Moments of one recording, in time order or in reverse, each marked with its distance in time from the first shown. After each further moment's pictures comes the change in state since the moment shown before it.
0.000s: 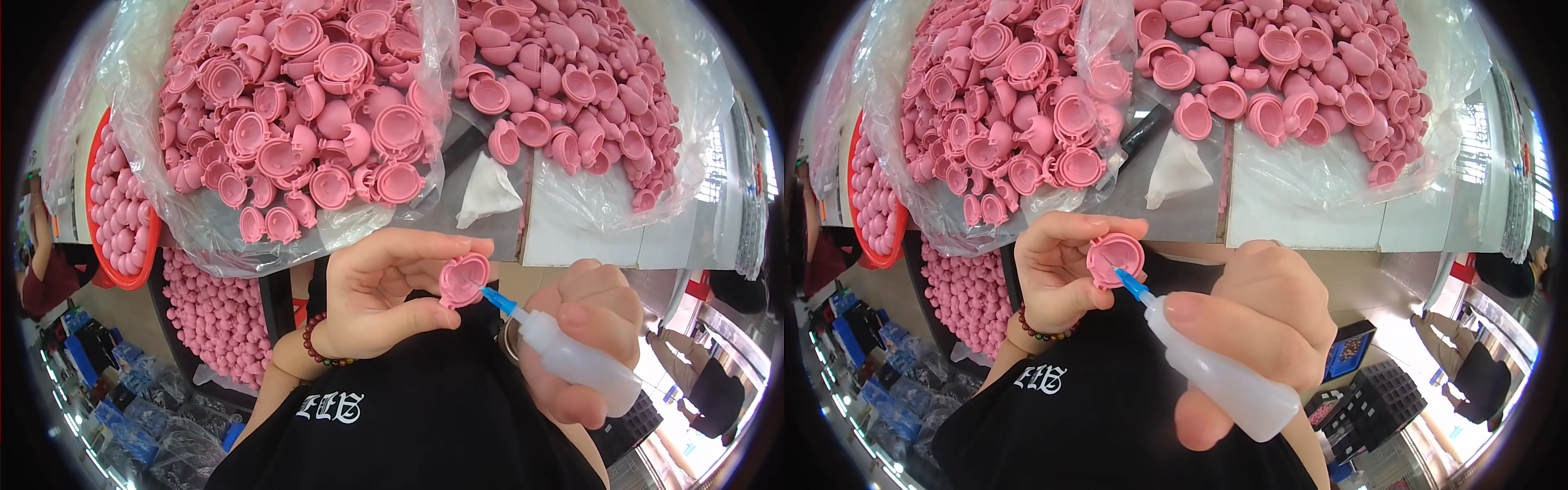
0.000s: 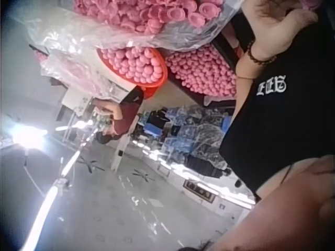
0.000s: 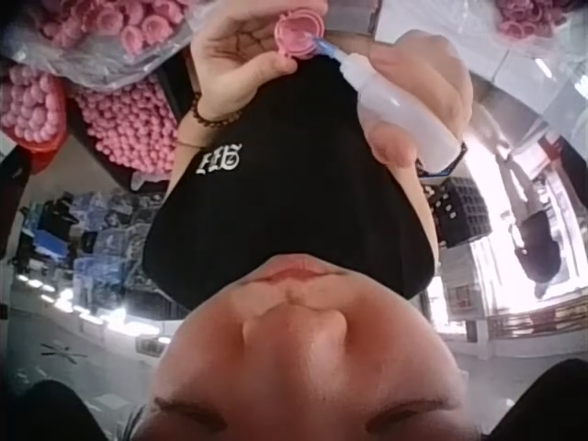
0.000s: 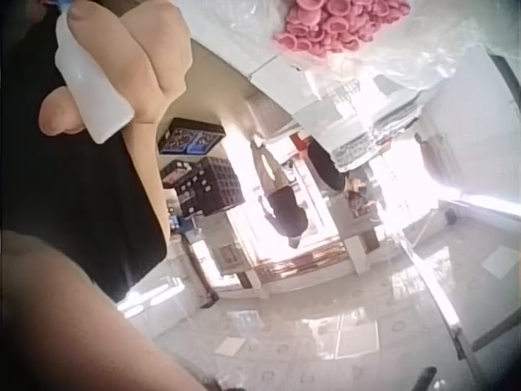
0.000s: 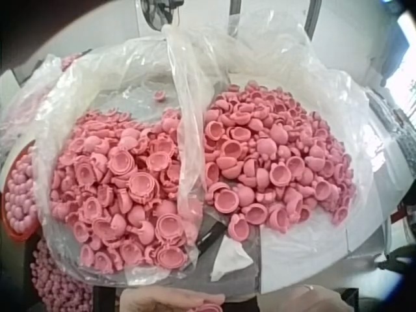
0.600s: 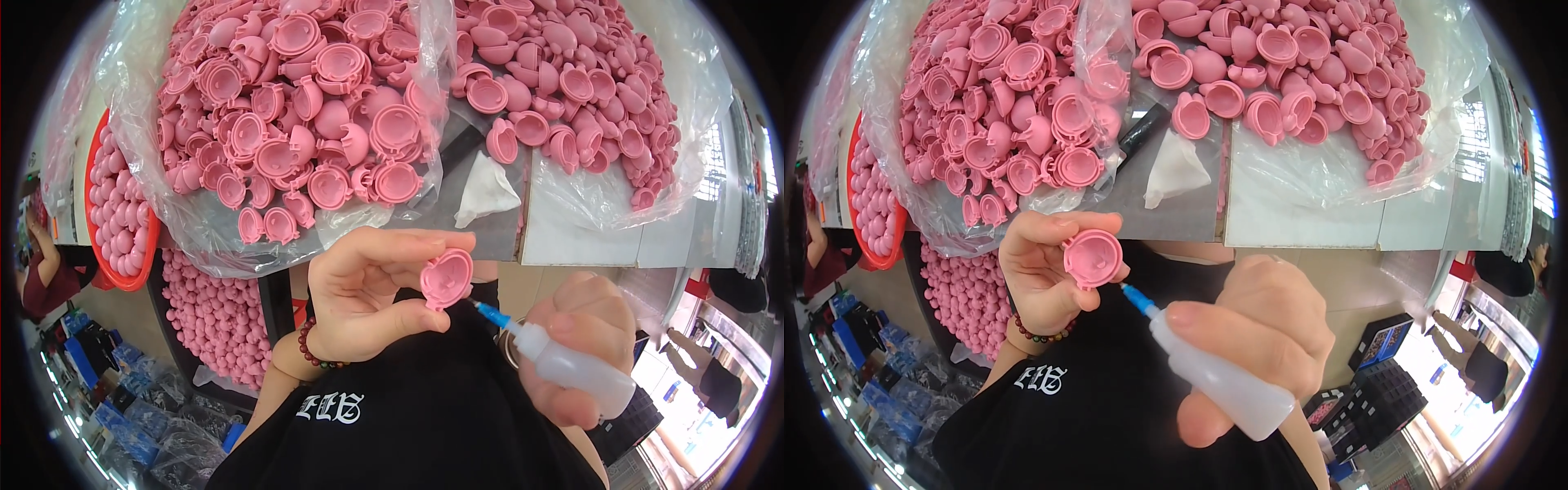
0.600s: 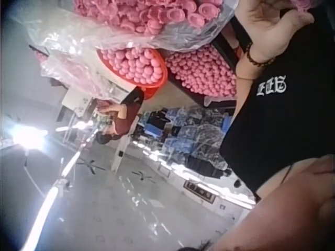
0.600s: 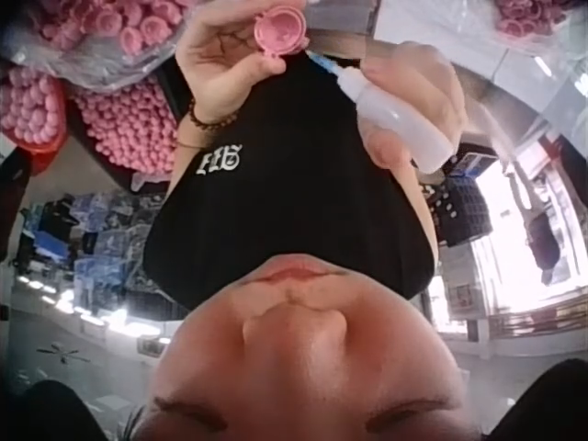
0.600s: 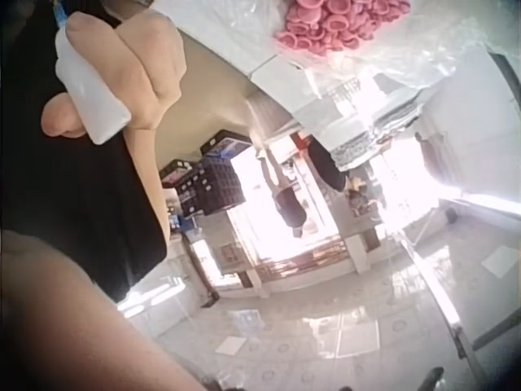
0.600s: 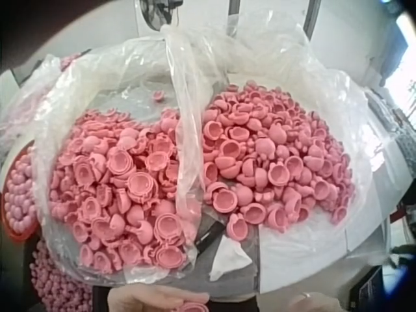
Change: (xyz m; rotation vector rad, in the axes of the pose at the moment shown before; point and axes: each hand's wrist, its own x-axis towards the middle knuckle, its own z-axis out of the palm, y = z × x) left_hand -0.003 0.004 0.000 0.040 0.049 0.110; right_hand -0.007 -0.007 -0.005 -0.016 0.015 0.035
